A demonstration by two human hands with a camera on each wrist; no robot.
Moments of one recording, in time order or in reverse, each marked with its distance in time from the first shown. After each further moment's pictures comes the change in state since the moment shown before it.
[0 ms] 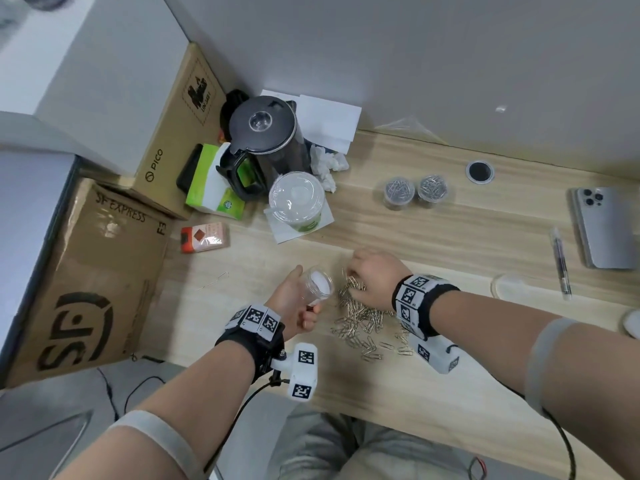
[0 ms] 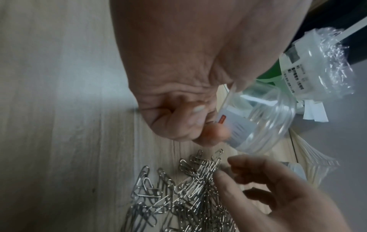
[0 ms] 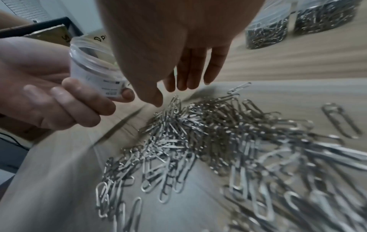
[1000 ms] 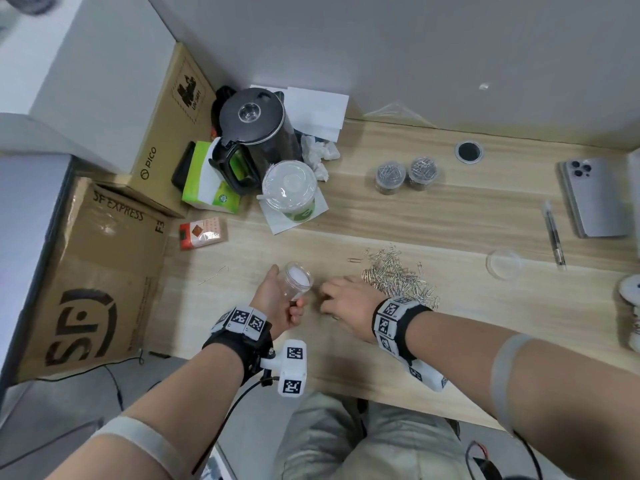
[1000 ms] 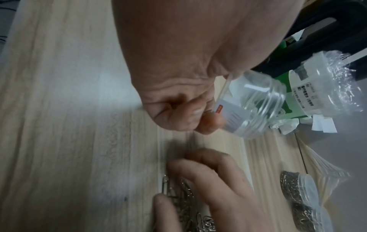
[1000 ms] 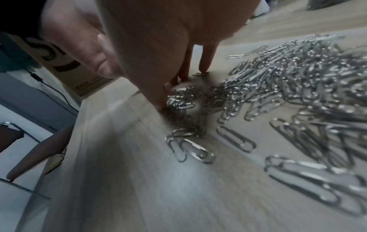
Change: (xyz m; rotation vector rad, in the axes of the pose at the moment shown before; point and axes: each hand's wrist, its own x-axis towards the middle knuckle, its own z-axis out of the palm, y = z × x) left_hand -0.010 -0.016 -0.019 -0.107 0.136 0.062; right_hand -0.028 -0.052 0.049 -0.112 -0.024 -0.278
